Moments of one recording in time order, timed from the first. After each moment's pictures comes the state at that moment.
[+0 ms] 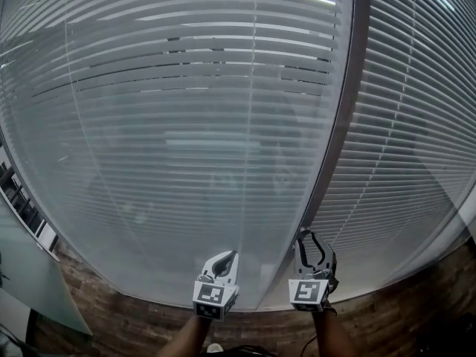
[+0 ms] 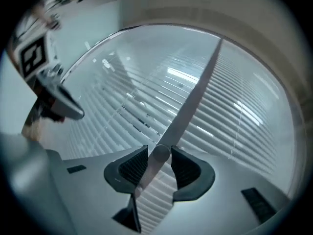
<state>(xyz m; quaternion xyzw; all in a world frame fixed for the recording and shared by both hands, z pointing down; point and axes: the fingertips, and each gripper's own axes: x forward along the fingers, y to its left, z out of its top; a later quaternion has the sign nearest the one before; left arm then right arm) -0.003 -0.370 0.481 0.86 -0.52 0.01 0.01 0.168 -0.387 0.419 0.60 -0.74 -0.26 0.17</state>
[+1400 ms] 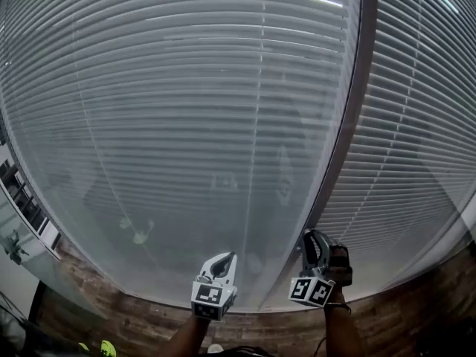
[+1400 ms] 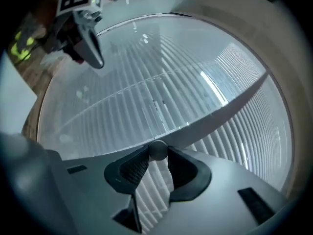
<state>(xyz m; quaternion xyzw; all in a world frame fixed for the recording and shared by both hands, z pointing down) -0.019 -0.367 0.483 0.85 -0.53 0.02 0.02 0.168 -0.404 0.427 0.53 -0.62 -0.43 0.38</state>
